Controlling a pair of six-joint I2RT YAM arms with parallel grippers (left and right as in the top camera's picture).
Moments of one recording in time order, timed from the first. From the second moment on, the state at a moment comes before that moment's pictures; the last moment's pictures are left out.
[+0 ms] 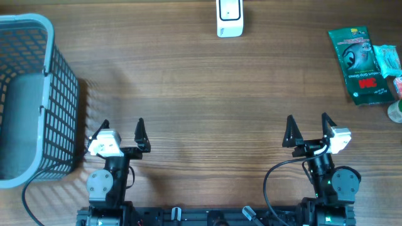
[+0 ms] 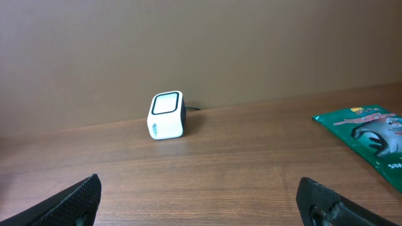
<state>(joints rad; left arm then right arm) -0.03 0.01 0.01 -0.08 0.00 -0.18 -0.10 0.02 0.01 0.01 -0.23 0.20</state>
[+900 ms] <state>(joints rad) -0.03 0.01 0.01 -0.07 0.00 -0.16 -0.10 0.02 0.01 0.01 -0.22 0.20</state>
